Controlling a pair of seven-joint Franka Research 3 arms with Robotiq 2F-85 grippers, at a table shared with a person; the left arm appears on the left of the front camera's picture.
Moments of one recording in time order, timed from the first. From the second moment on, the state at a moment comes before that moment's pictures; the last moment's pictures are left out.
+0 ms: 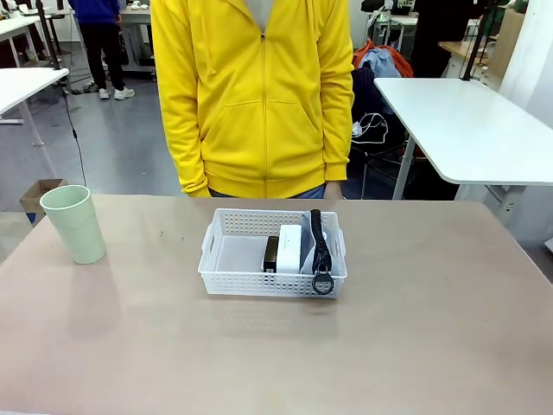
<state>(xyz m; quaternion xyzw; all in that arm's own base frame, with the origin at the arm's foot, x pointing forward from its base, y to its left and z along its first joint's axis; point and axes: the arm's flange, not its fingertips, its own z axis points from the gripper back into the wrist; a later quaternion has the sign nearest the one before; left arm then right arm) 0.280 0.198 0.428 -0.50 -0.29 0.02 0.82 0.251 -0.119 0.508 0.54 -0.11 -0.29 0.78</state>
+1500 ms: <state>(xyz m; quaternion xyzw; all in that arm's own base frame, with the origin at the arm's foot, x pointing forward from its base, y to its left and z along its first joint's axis) 0.290 0.203 0.336 -0.47 -0.35 -0.31 0.75 0.251 -0.119 0.509 0.54 -0.11 -0.29 0.78</state>
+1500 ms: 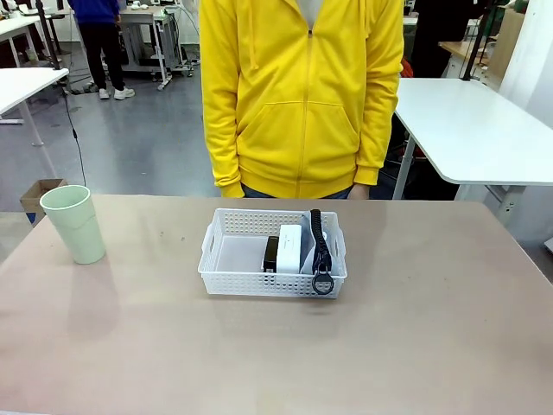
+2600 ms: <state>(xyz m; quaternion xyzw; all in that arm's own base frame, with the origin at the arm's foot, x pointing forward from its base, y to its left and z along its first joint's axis) 0.311 0.195 0.303 -0.44 -0.42 -0.46 0.65 0.250 -0.120 0.509 0.54 -0.11 -0.29 0.78</state>
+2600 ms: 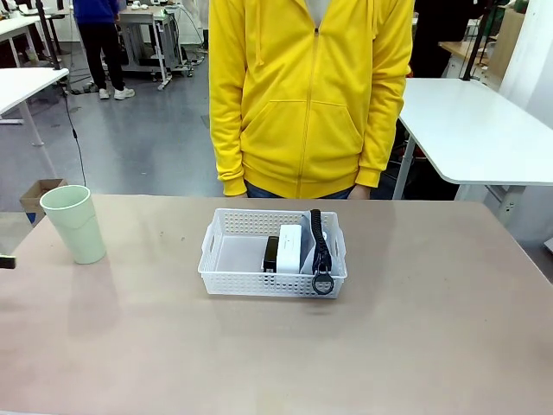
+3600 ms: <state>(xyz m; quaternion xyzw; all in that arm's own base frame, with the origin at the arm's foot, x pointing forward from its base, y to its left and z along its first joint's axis) 0.386 0.202 0.224 -0.35 -0.46 -0.46 0.68 0.250 -0.120 0.509 0.54 -0.11 -0.29 0.78</state>
